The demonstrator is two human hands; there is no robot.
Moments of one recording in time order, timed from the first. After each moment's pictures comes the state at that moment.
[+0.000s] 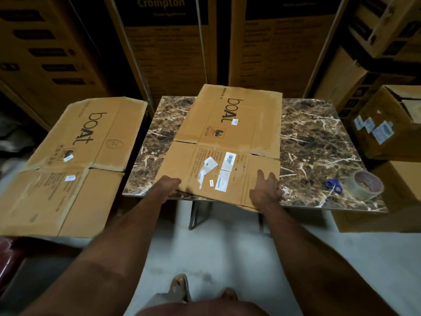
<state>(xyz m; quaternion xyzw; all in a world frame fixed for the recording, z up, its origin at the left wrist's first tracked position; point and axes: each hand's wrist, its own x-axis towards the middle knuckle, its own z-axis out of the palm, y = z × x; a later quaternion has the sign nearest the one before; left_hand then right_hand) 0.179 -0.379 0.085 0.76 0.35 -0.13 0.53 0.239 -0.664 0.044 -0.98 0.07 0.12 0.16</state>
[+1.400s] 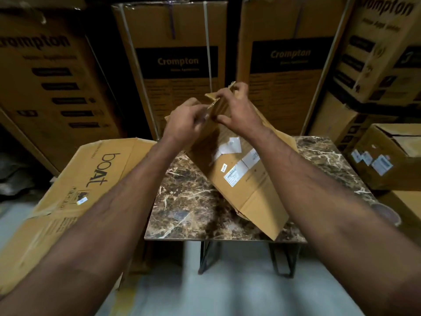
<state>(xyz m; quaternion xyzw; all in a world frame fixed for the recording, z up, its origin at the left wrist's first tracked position) 0.282 -0.326 0.303 0.92 -0.13 0.29 0.23 0.350 -0.498 0.303 -0.91 -0.25 -0.15 0.28</state>
